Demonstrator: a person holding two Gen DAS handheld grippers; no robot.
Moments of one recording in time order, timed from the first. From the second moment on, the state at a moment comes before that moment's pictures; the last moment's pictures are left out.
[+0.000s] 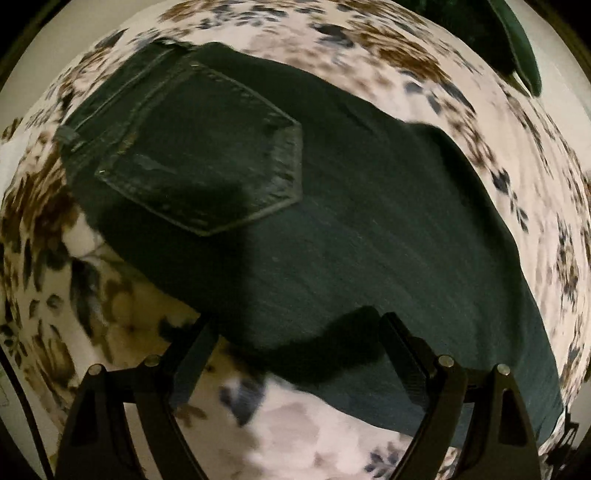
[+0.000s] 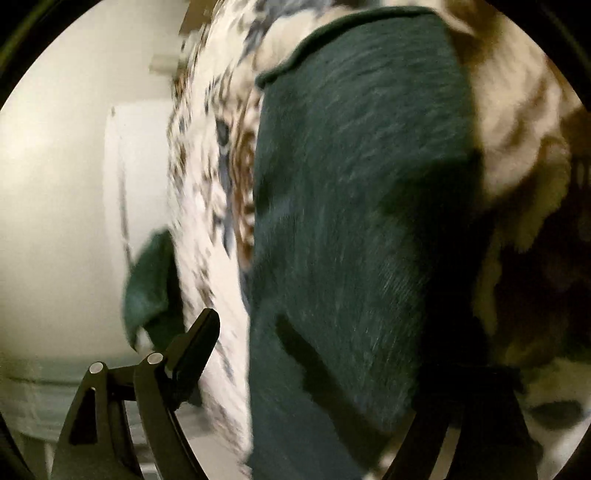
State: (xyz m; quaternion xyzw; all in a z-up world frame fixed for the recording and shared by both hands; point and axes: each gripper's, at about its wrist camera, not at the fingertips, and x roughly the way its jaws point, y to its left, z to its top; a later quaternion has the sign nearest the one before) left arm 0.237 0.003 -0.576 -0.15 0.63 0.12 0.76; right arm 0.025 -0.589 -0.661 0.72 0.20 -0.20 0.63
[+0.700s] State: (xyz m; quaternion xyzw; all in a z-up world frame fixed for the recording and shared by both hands) left arm 0.211 0.037 -0.536 -0.14 0.61 0.09 0.77; right arm 0.183 -0.364 -0.476 0.24 0.45 -0.12 0.85
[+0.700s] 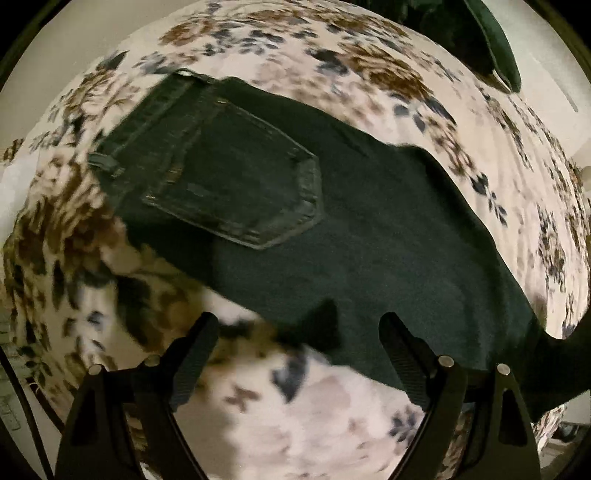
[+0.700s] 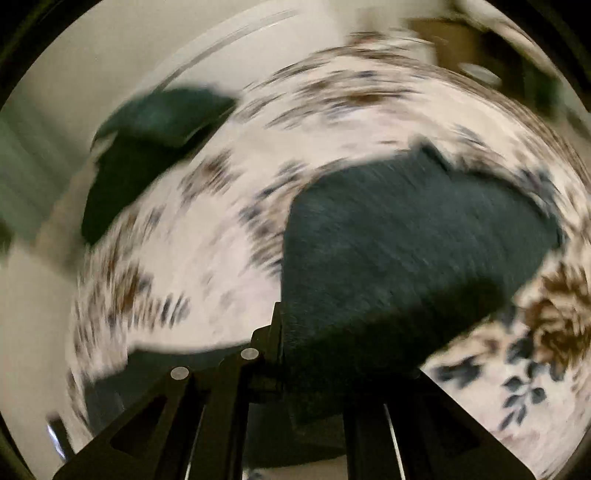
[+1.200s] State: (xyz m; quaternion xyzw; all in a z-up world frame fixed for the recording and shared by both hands) left arm 0.197 0.149 -0.530 -0.18 0.59 0.16 0.77; right arm 0.236 -0.136 -0.575 0.08 0.65 0.06 0.76
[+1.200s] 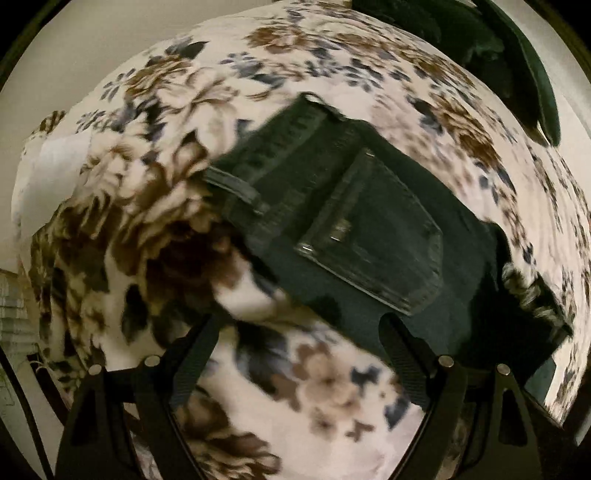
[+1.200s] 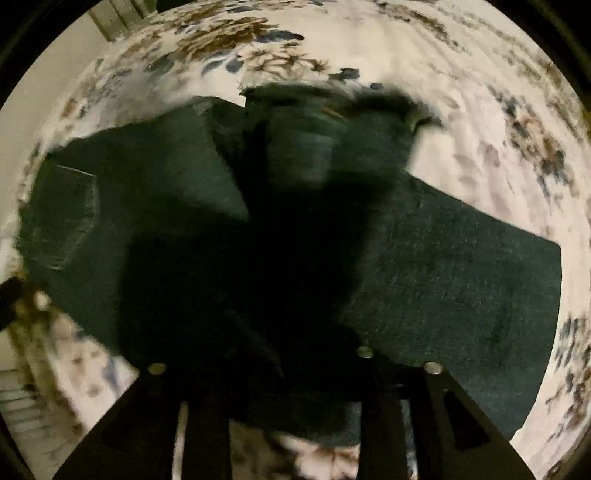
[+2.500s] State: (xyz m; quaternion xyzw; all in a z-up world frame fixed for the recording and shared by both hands) left arm 0.250 0.233 -0.599 -0.48 0.48 0.15 0.72; right arm 0.218 -0.235 -0.576 0.34 0.59 -0.04 0.73
